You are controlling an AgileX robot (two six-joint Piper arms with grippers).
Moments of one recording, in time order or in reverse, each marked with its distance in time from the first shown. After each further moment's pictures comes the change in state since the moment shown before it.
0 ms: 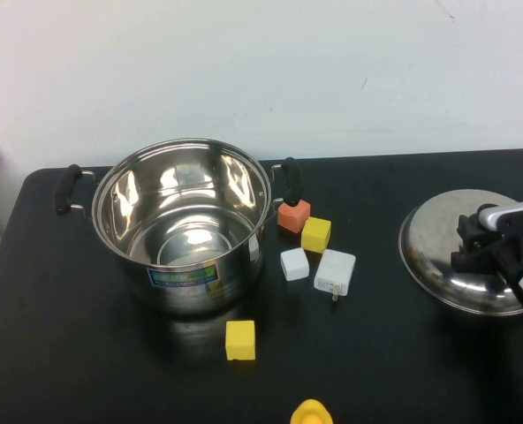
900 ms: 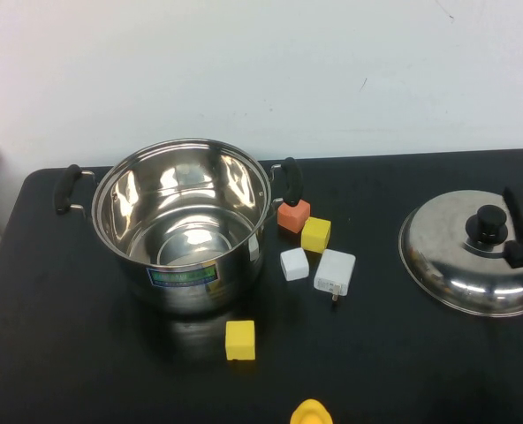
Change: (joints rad) right arm -0.002 -0.606 0.372 -0.093 0.054 0.010; left arm 0.000 0.000 0.000 0.000 0.000 -0.002
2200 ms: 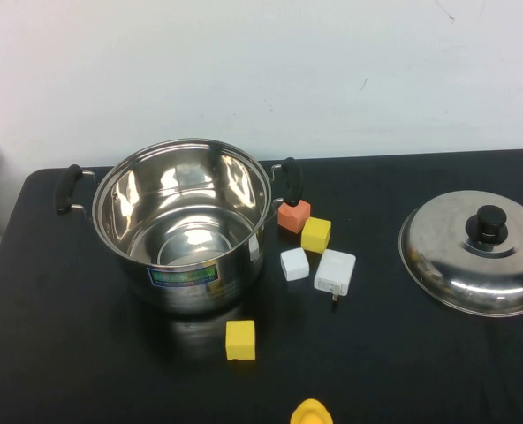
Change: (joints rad) right arm -0.080 -1.643 0.242 0.727 1.521 -0.418; left arm 0.000 0.000 0.000 0.000 0.000 0.002
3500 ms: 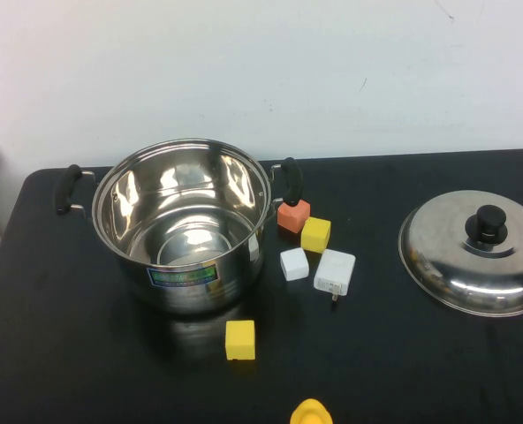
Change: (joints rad) right arm 0.000 -0.029 0.204 -0.675 0.008 0.502; left arm 0.000 0.000 0.000 0.000 0.000 -0.002
